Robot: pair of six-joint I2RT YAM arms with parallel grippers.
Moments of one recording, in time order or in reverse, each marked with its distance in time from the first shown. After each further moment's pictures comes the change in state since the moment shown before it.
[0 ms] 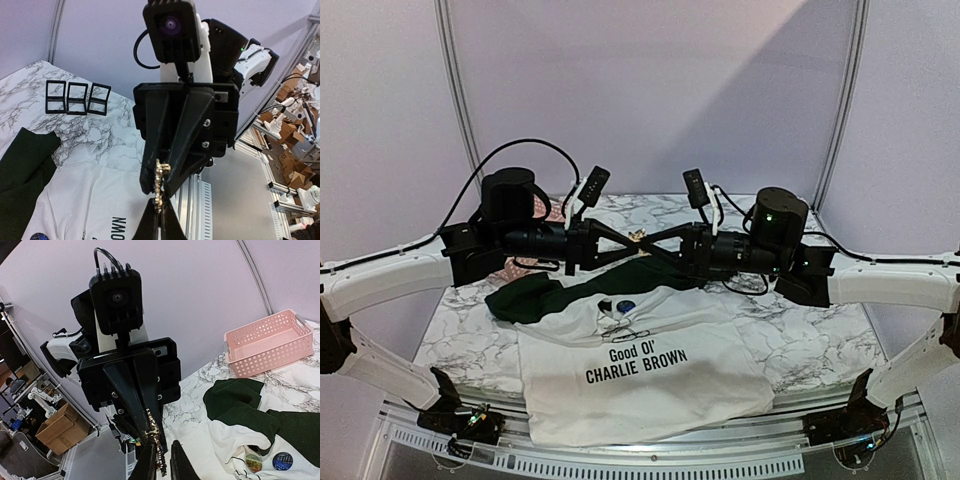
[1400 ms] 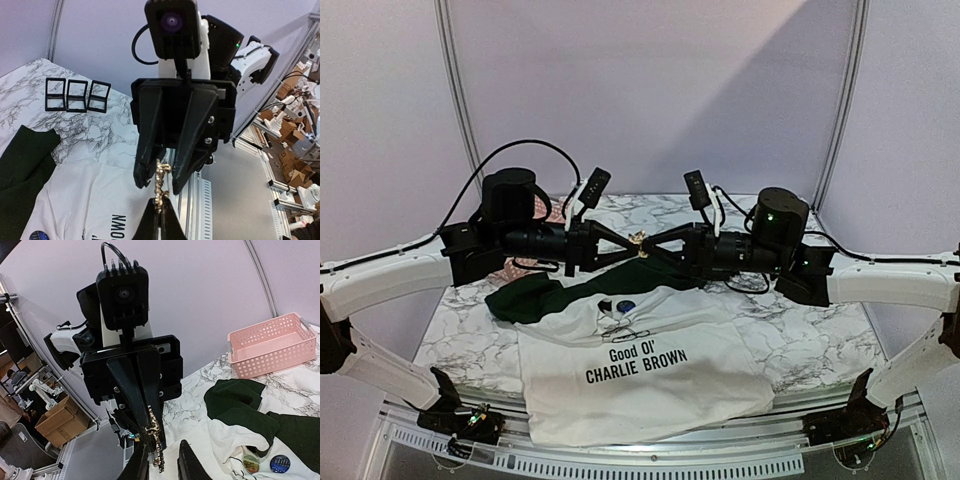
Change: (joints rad) left arm -0.001 0.000 0.003 -0.023 -0.003 0.011; right arm -0.018 0.003 -0.013 0.022 -0.069 -0.032
